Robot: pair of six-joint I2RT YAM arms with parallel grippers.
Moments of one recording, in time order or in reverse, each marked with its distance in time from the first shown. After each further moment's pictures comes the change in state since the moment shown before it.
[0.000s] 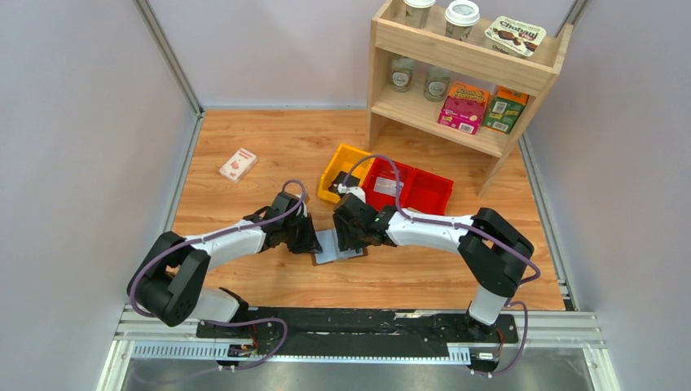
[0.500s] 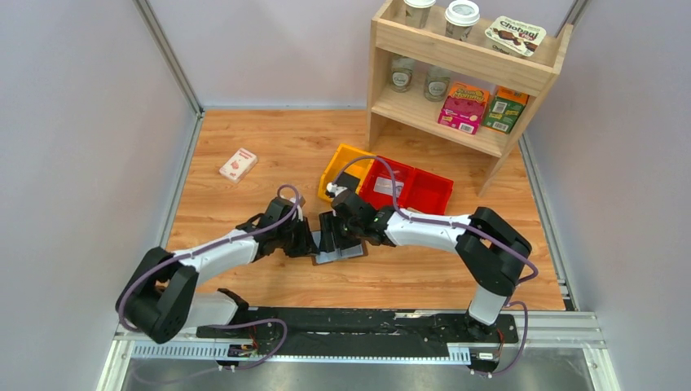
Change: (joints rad) left arm 0.000 -0.066 -0.049 0.021 0.002 0.000; right arm 0.000 0.006 0.000 0.148 -0.217 -0.008
